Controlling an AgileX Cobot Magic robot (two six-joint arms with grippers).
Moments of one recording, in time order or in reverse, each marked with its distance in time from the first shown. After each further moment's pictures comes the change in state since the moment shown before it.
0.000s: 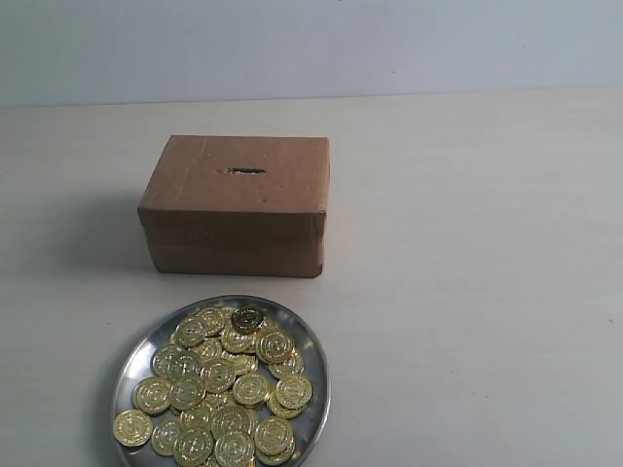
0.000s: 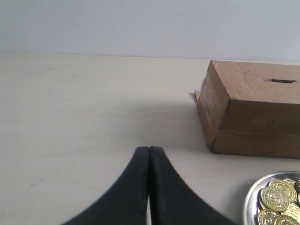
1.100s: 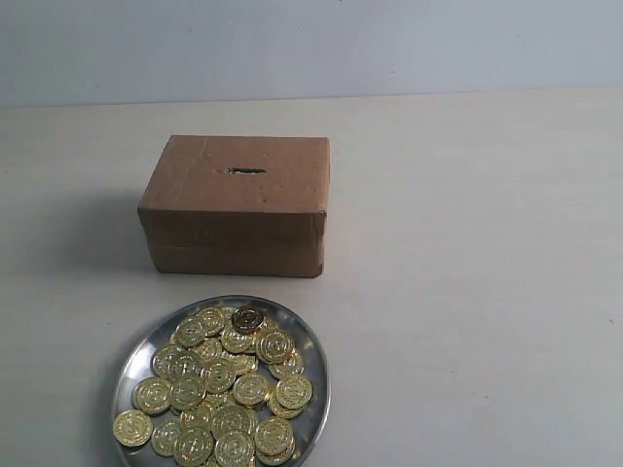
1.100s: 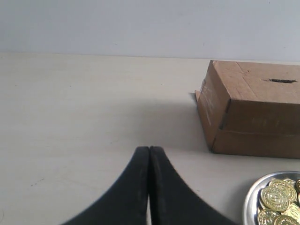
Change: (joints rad) left arm 0.000 0.000 0.000 0.000 0.000 0.000; right arm 0.000 0.371 -0.191 0.210 -0.370 0.213
